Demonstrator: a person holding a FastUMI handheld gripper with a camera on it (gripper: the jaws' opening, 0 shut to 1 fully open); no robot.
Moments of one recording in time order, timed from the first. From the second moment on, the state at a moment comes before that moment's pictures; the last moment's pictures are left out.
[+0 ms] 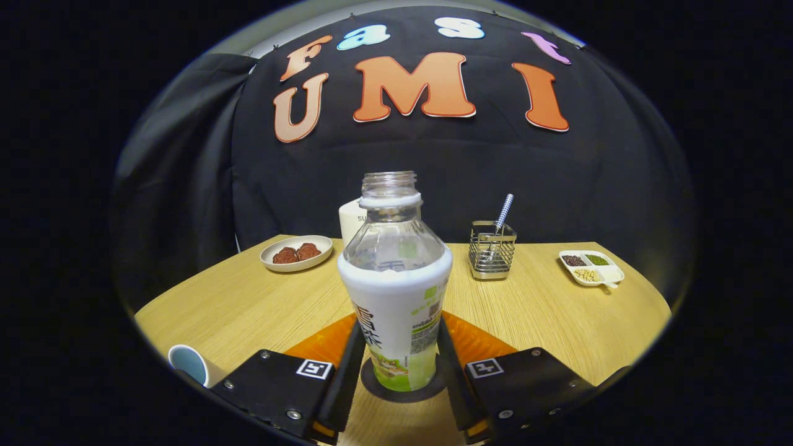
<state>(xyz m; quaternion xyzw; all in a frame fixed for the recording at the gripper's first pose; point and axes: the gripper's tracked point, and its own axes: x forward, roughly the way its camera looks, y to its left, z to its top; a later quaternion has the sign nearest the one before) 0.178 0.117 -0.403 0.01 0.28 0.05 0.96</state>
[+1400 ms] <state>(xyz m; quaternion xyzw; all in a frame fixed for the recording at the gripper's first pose) 0.032 0.031 -0.129 0.02 0.13 0.04 0.99</state>
